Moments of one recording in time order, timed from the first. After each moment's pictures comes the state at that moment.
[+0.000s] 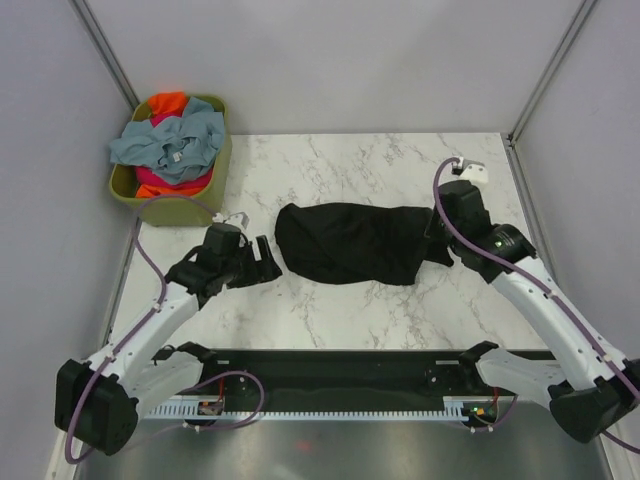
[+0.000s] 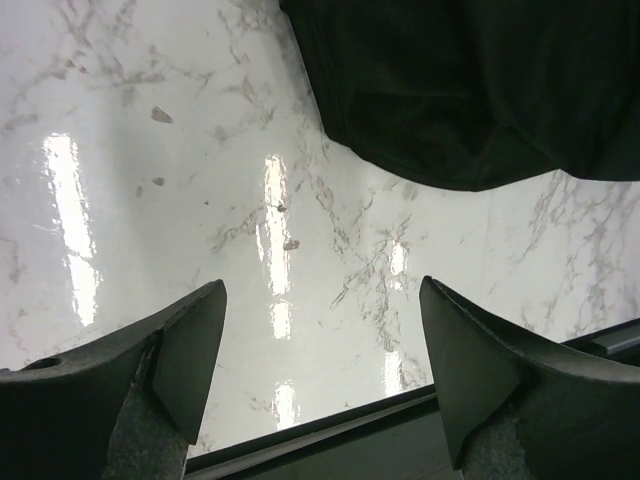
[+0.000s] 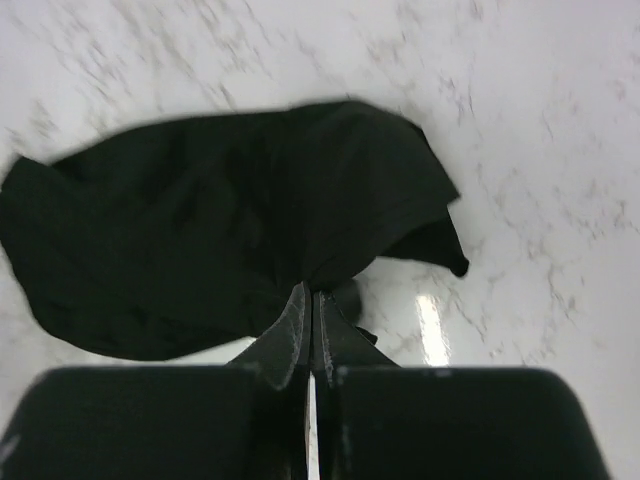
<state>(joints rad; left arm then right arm) -0.36 0.94 0.68 -0.54 0.10 -0.55 0.49 1.03 1.16 -0.70 0.43 0.54</state>
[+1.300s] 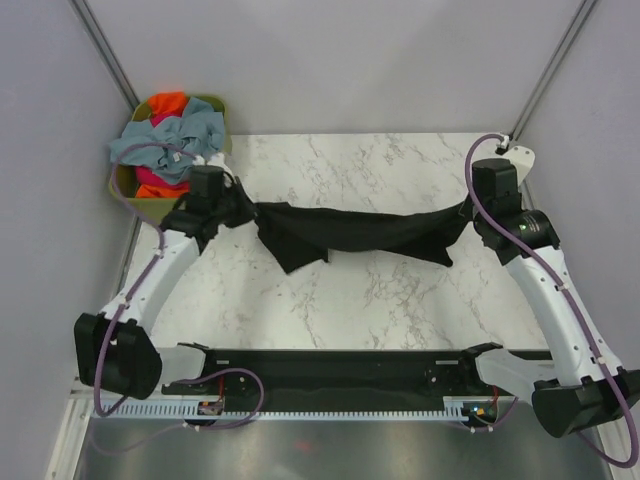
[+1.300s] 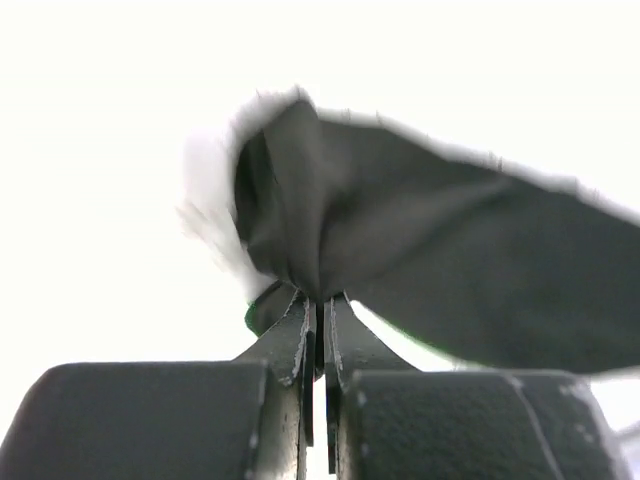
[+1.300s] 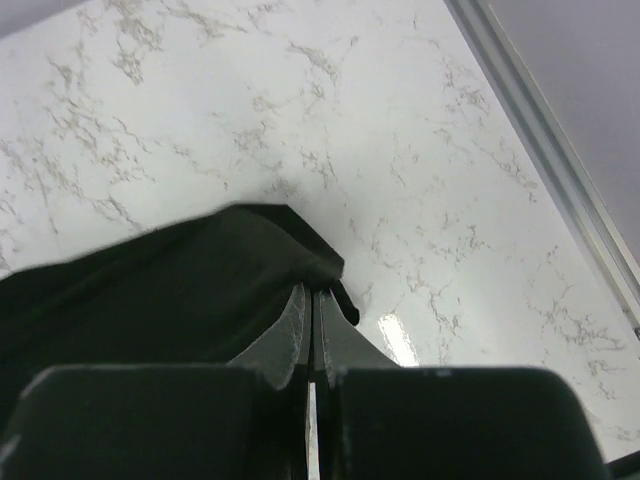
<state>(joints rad) -0.30 1.32 1.00 -0.39 0.11 -0.55 0.25 1.11 1.24 -0.78 0.50 0.46</state>
